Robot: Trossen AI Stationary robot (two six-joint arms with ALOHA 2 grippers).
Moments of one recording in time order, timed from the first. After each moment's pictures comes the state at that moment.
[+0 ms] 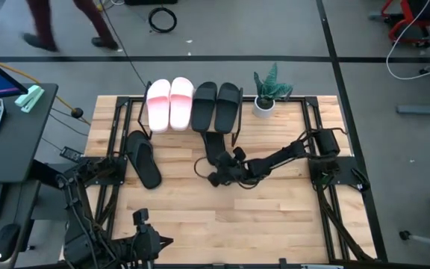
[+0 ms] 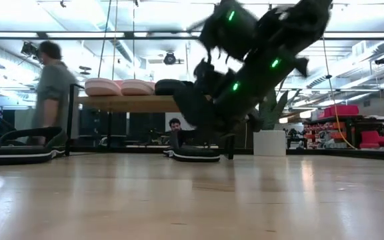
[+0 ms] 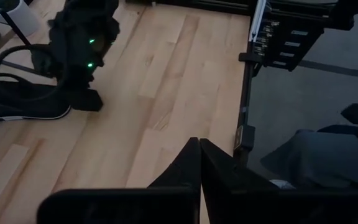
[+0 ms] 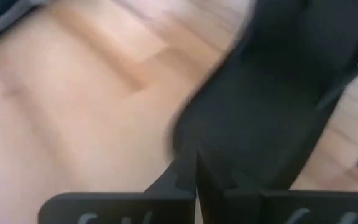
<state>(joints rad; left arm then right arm) -1.01 1.96 2.30 -1.49 -0.81 -1.12 0.16 2.01 1.06 0.09 0.66 0.70</state>
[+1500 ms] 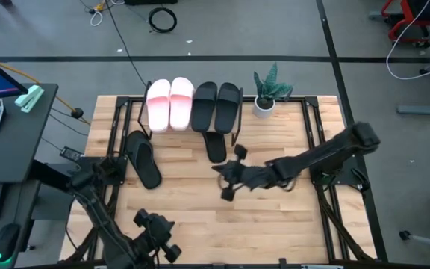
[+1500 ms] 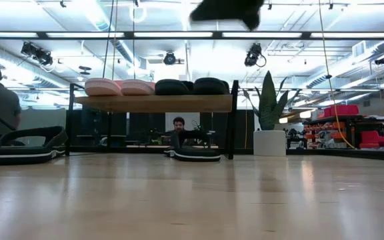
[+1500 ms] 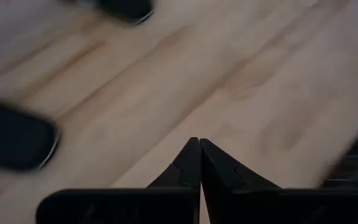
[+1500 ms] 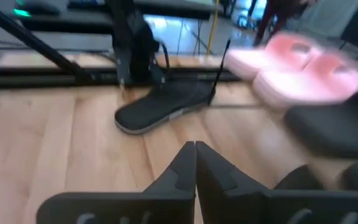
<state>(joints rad) -0.96 2.03 1.93 -1.57 -0.77 -1.83 0.32 1.61 1.07 0.15 0.61 0.15</state>
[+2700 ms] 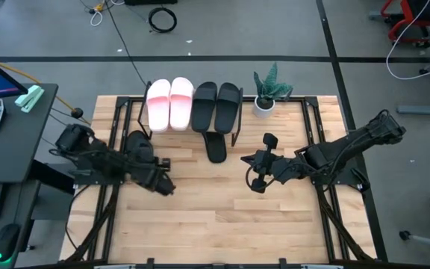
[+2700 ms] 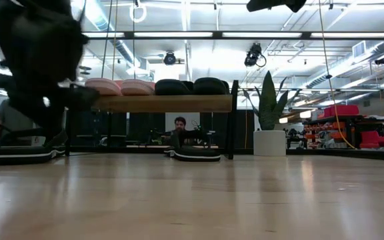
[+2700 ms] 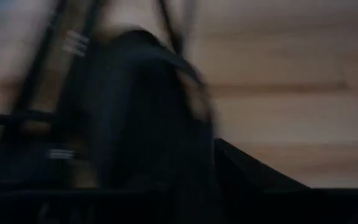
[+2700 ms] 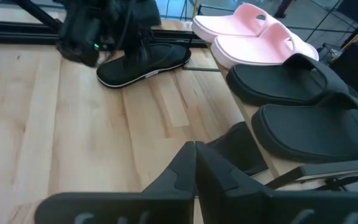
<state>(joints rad) -0.37 1.59 0.81 -1.23 -0.66 -2.07 0.37 1.27 1.07 -0.41 0.66 0.23</state>
